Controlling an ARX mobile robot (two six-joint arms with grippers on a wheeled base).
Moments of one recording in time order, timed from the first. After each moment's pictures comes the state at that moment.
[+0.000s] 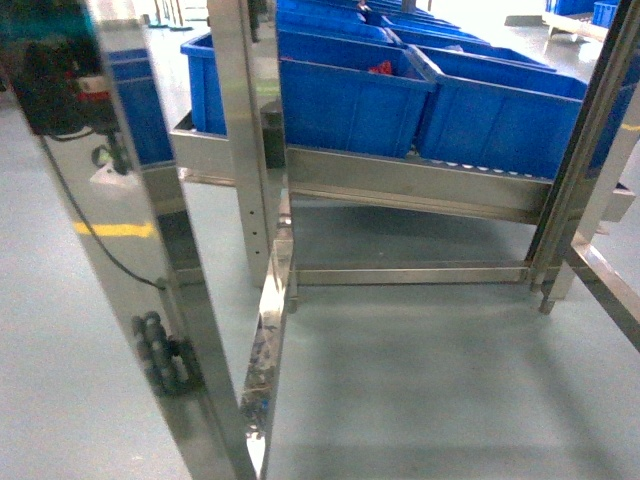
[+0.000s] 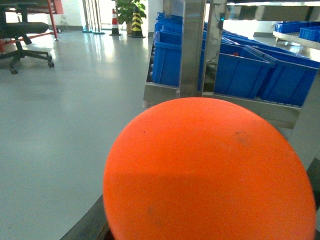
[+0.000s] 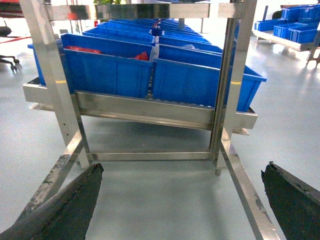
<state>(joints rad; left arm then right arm) 0.00 0.01 0.01 -0.01 0.00 -0.01 0.00 0.00 0.01 0.00 0.00 0.00</state>
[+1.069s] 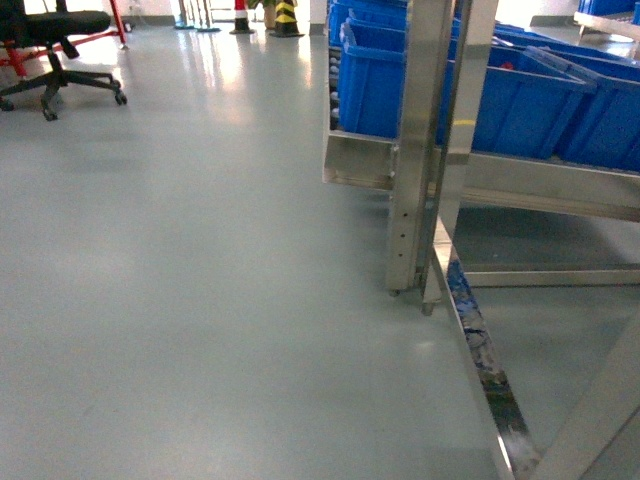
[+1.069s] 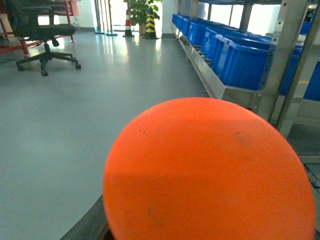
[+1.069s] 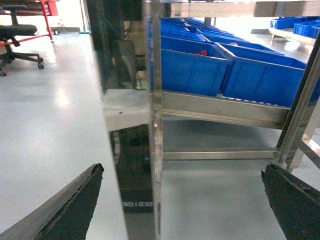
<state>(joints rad) 0.00 0.01 0.01 -0.01 0.00 -0.01 0.00 0.00 0.01 0.00 0.00 0.00</state>
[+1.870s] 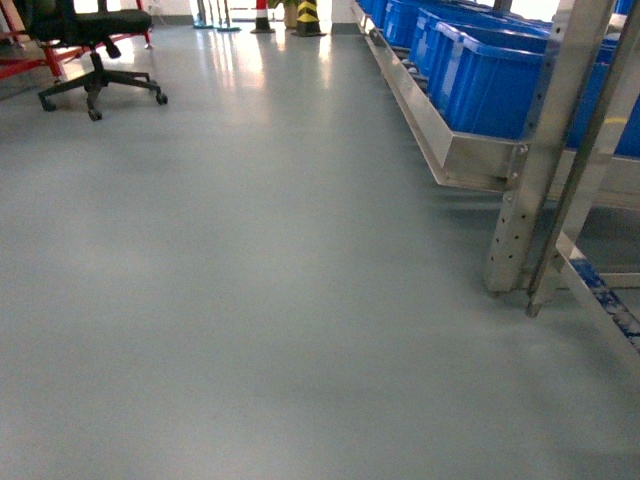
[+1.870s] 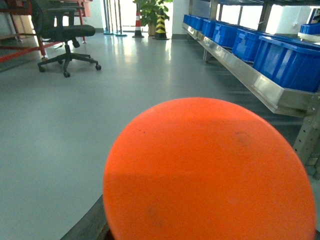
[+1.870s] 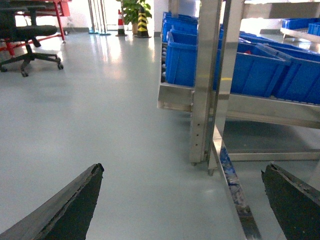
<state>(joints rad) 0.00 0.01 0.01 0.00 0.00 -0.01 0.00 0.00 0.01 0.00 0.00 0.00</state>
